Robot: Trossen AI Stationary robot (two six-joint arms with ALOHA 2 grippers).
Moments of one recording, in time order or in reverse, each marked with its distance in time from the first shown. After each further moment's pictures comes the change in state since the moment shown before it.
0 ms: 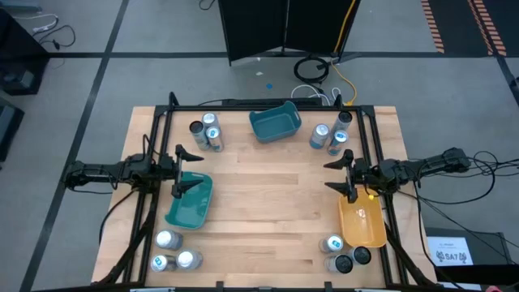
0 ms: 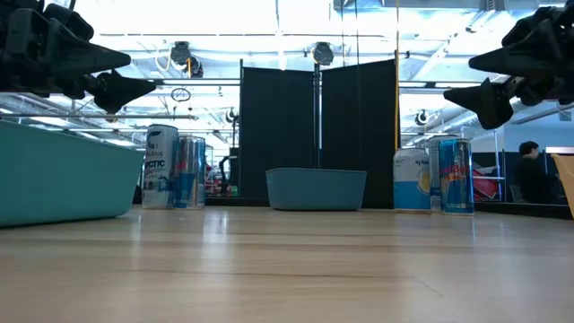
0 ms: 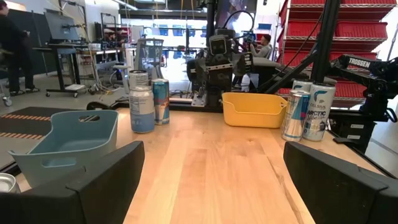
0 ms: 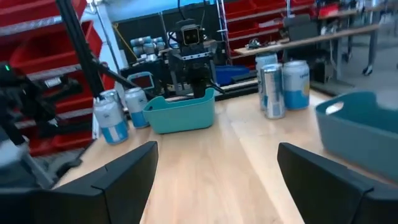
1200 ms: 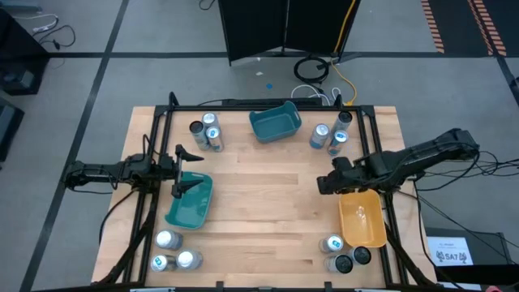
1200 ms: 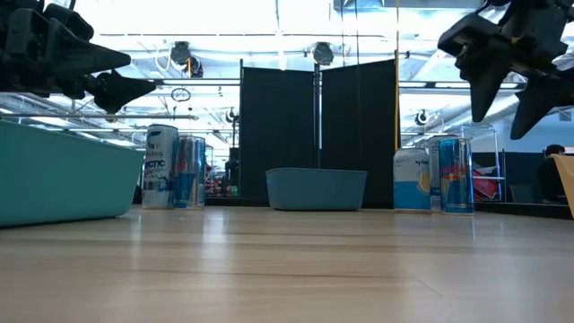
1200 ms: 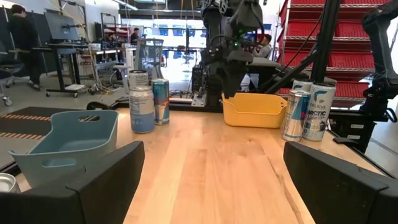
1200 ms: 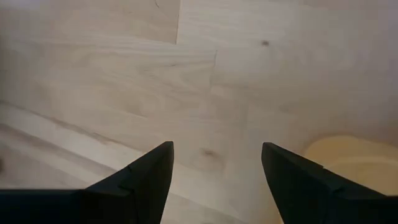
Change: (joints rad) left arm 0.000 0.000 0.000 0.000 0.000 0.000; right arm 0.017 0.964 0.788 -1.009 -0.194 1.445
